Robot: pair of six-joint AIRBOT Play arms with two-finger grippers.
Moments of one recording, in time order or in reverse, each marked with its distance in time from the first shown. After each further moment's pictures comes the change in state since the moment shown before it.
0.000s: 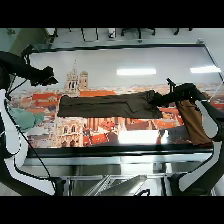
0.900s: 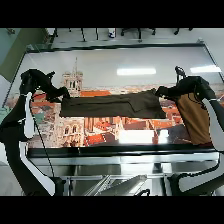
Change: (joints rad) left arm -0.010 -0.298 -0.001 0.179 0.012 -0.019; right arm 0.031 0.208 -0.013 -0.296 0.126 0.188
